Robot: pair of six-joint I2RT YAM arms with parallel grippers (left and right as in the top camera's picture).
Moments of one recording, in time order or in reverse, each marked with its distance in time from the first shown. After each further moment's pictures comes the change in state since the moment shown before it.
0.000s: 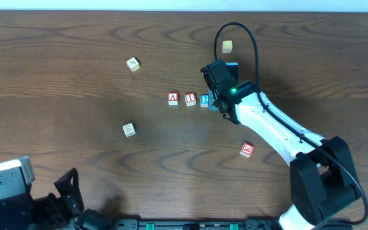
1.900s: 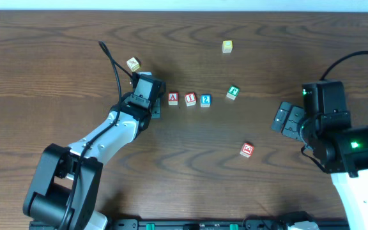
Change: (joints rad) left arm 0.039 1.051 -0.611 1.415 0.087 0.217; right arm -0.336 -0.683 -0.007 -0.569 -0.079 0.009
